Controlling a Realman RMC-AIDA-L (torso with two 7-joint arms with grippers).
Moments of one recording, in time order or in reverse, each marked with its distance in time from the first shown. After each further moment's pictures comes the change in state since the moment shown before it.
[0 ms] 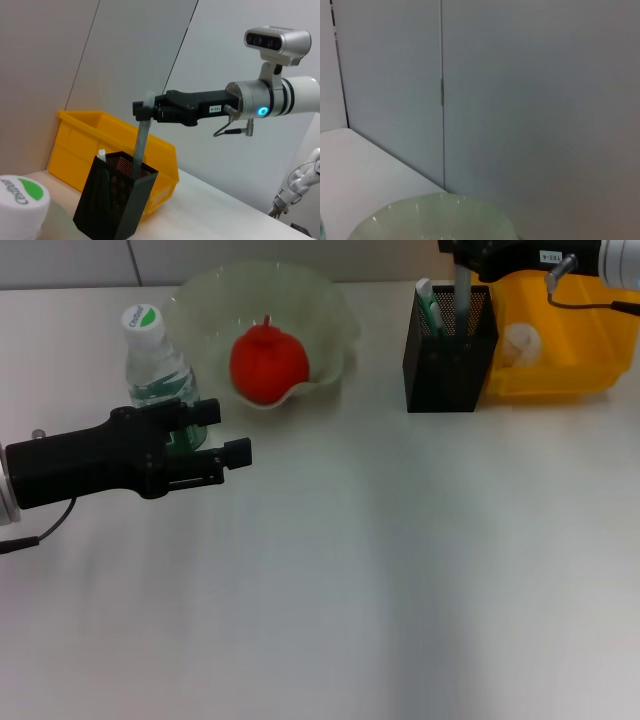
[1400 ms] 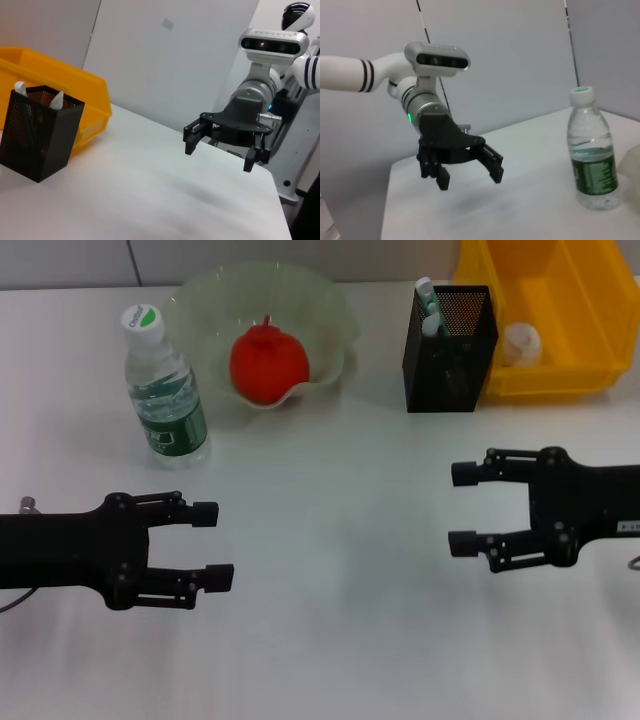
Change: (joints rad) left arm 0.014 0.054 0.010 -0.012 0.159 0.196 0.087; right arm -0.208 -0.053 0.134 0.239 0.096 -0.769 -0.407
